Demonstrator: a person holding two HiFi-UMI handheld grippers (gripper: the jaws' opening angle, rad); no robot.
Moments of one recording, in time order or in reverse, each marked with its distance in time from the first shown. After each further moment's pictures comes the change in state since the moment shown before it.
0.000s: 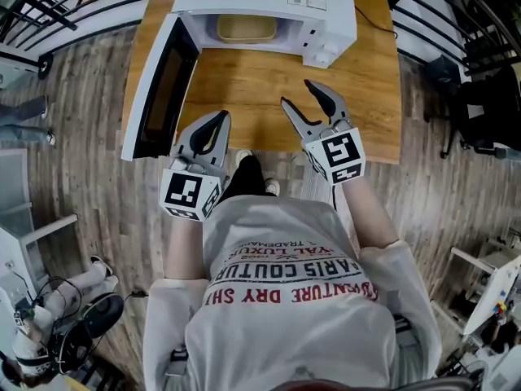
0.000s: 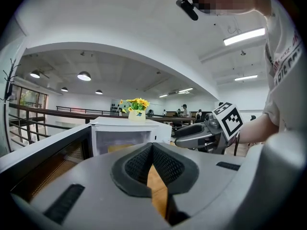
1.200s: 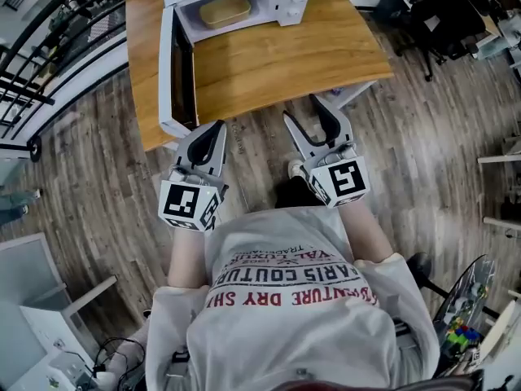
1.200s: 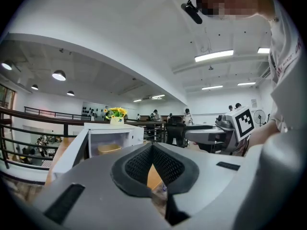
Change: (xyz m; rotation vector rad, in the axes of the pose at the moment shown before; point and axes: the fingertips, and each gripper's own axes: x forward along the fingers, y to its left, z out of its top) left arm -0.193 0.000 -0.011 0.075 -0.062 -0.345; right arm -0.131 0.218 0.040 0.127 -0.239 -0.438
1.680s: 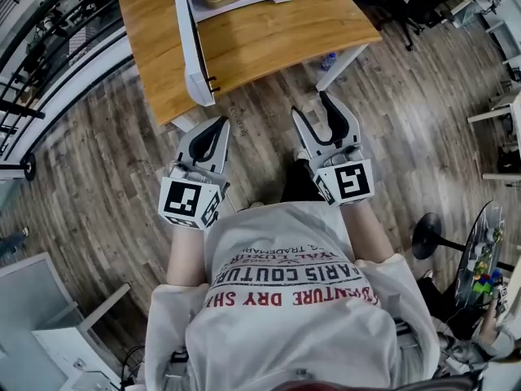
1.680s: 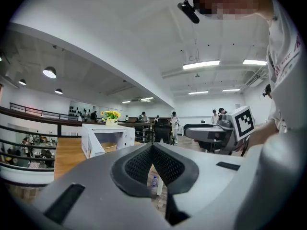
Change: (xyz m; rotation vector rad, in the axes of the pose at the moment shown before) left arm -0.132 0.006 -0.004 0.007 -0.025 -0.162; right arm -0.066 0.129 0.029 -0.042 -0.017 -0.195
